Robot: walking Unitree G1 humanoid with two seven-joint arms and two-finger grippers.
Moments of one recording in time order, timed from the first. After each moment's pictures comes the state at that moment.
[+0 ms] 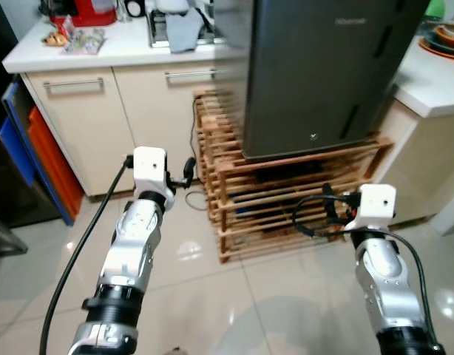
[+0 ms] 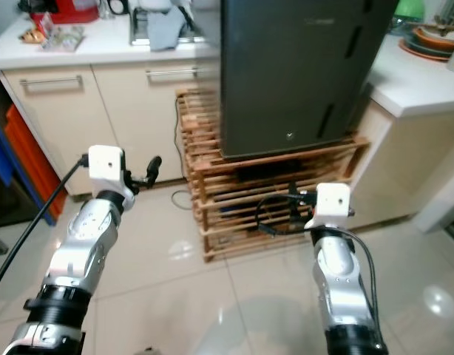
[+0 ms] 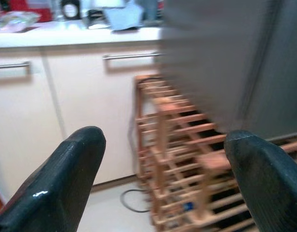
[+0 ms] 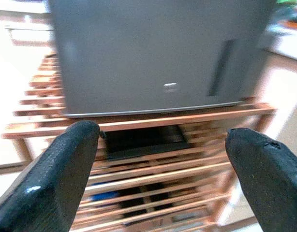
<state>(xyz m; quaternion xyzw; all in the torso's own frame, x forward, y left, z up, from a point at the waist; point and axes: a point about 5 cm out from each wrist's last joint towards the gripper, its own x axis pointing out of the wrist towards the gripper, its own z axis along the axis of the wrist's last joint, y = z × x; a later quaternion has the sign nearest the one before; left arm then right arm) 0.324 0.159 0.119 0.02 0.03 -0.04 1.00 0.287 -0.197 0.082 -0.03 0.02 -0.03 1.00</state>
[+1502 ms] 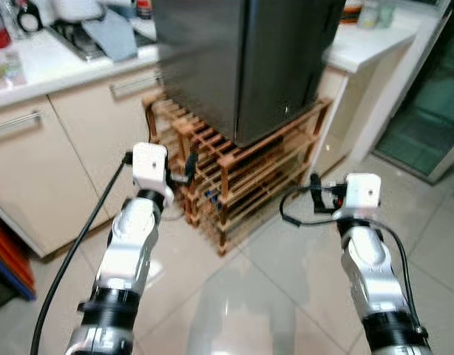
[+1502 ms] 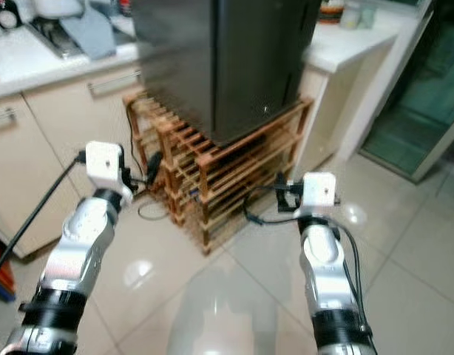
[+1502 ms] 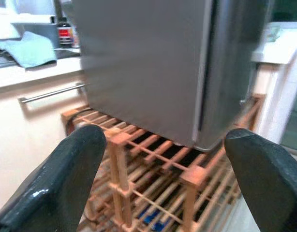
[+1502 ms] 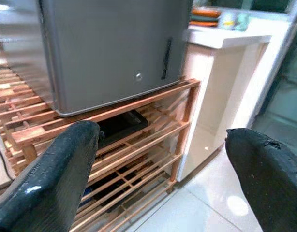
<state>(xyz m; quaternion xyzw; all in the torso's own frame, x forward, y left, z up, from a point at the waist) 0.323 0.149 0.138 0.03 -0.03 -0.08 1.00 0.302 -0.182 0.085 -0.03 0.01 -0.02 1.00</state>
